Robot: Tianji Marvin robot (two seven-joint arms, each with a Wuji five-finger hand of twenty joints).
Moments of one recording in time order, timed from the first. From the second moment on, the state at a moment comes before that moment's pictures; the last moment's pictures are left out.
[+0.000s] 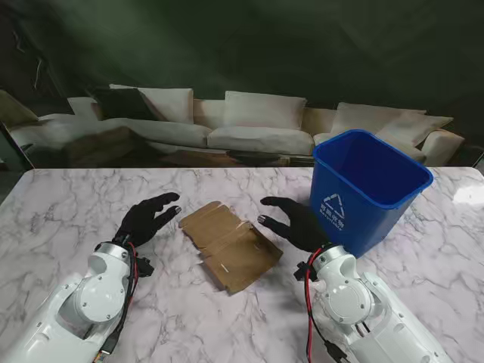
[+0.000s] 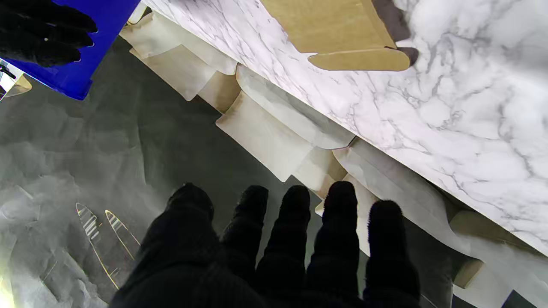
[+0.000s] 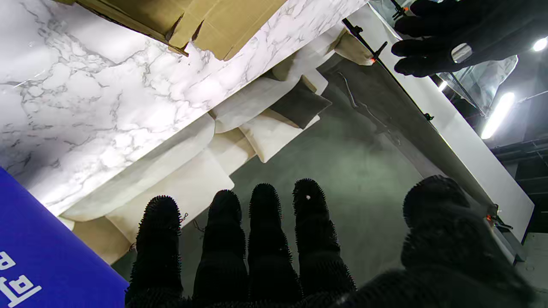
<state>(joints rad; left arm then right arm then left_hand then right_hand) 1.65 -1.13 -1.34 -1.70 0.53 0.00 0.09 -1.55 -1.15 1.14 -1.59 -0.46 -0.10 -0.16 1.03 0.04 0.00 0.00 0.49 0.20 0.18 0.54 0.56 0.23 0.17 0.41 0.48 0.28 0.27 0.53 0.07 0.29 0.75 0.58 0.48 -0.12 0.27 -0.05 0.42 0.08 0.37 0.37 0.48 0.11 0.38 0.23 0.46 0.08 0.12 0.19 0.05 0.29 0.90 0.27</state>
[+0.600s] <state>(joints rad) 1.67 -1.12 -1.35 -1.72 0.56 -0.01 0.06 -1.55 -1.15 1.13 -1.59 -0.51 -0.10 -0.14 1.03 0.04 0.00 0.00 0.49 0.20 0.18 0.54 0.56 0.23 0.16 0.41 0.47 0.28 0.27 0.53 0.07 0.29 0.73 0.58 0.45 -0.17 0.31 -0.05 0.40 0.08 0.36 0.37 0.45 0.11 0.38 0.23 0.46 0.09 0.11 0.19 0.04 0.29 0.87 0.28</state>
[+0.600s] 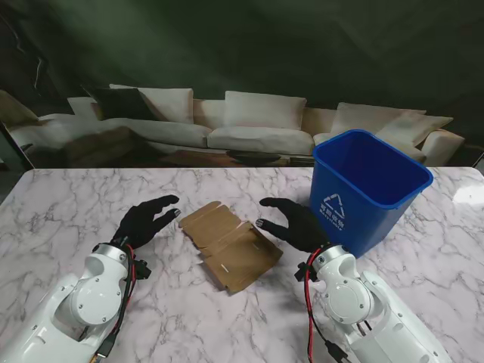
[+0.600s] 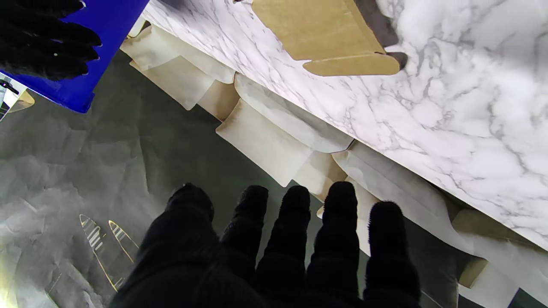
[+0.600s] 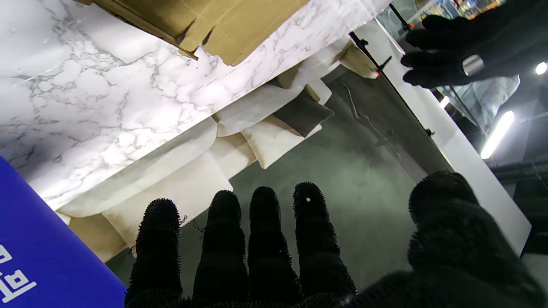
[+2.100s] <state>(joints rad) 1.61 -1.07 -1.16 -1.74 0.47 -0.05 -0.22 -1.17 -1.21 0.71 -1.14 -0.61 0.36 -0.26 1.03 0.05 -0.01 0.00 0.52 0.20 0.18 0.54 0.56 0.23 0.12 0.40 0.46 0.29 0.26 0.52 0.06 0.30 0.70 0.58 0.67 -0.52 0.77 -0.15 0.41 -0.18 0.92 0.63 0.81 -0.03 0.97 0.63 0.90 0.06 0.96 0.62 0.42 0.27 1.34 0.65</state>
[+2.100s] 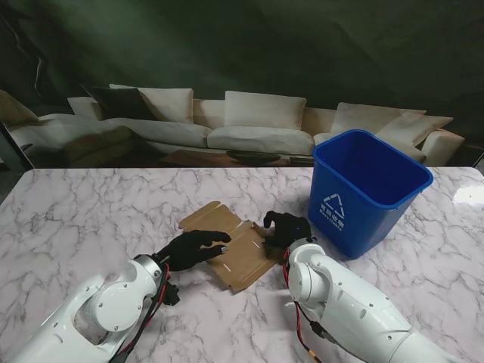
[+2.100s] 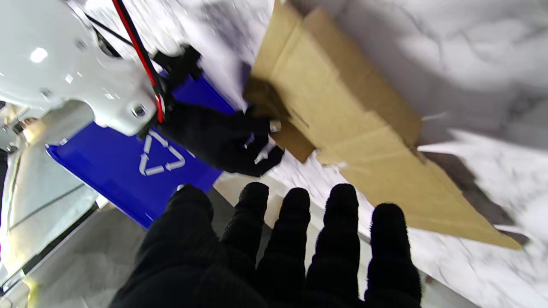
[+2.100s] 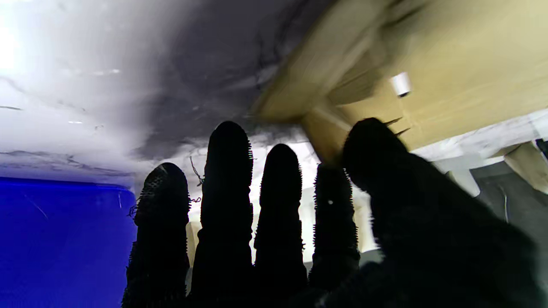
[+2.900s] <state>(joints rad) 1.46 -0.99 -1.02 -1.68 0.63 -0.03 -0.60 -1.21 -1.22 0.73 -1.23 -0.56 0.46 -0.19 0.99 0.07 -0.01 0.00 0.59 0.21 0.19 0.53 0.56 0.19 0.09 0.29 0.42 0.15 0.20 0.46 0.04 0.29 0.57 0.54 0.76 -0.52 0.78 -0.17 0.60 -0.12 1.02 0.53 1.16 0.05 1.03 0.55 1.24 0.10 1.01 0.59 0.52 0.33 1.36 0.61</state>
